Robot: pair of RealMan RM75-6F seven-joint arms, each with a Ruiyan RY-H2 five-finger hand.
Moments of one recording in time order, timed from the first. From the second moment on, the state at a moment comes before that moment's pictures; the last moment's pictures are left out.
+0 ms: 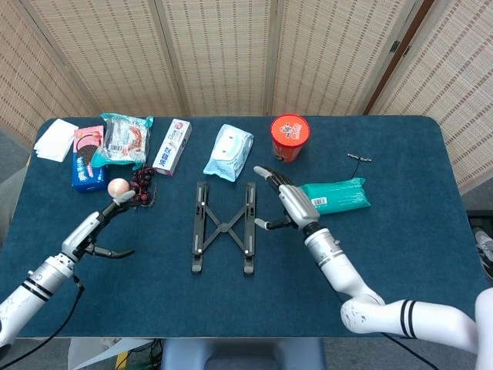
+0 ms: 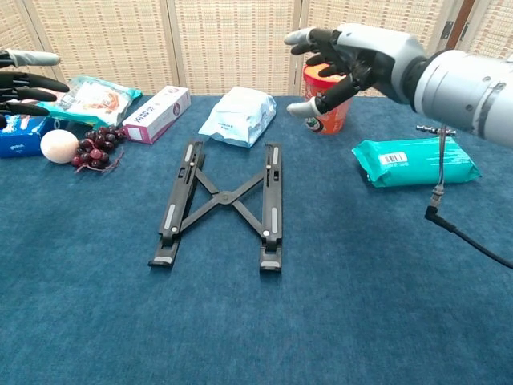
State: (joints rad) left arm -0.63 -1.09 0.09 -1.46 1.58 1.14 -1.25; right arm 0.79 -1.45 0.29 -1.68 -1.00 0.99 0.09
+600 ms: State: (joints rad) left arm -0.68 -1.39 -0.02 -1.27 1.41 1.00 -0.31; right arm 0.67 -1.35 0.14 -1.69 -1.24 1.12 -0.20
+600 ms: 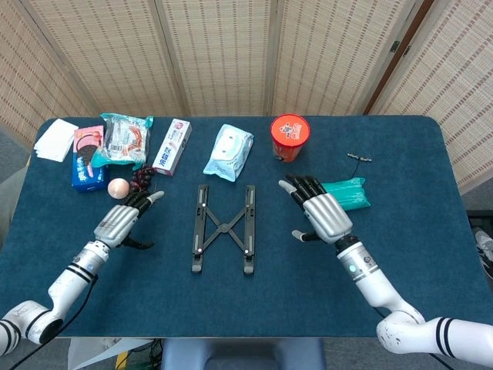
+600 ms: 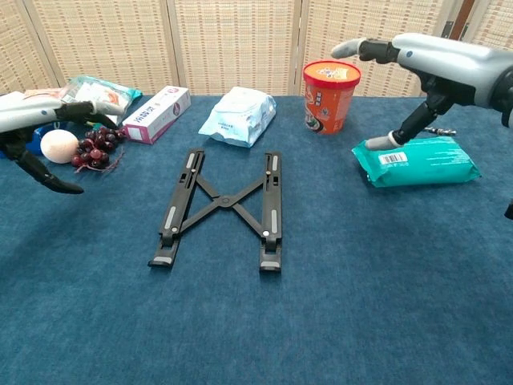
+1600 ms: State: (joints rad) left arm -0.78 -1.65 -0.12 -1.03 1.36 0.86 -0.22; right arm 0.74 -1.66 0.13 -1.42 -1.21 1.05 -0.46
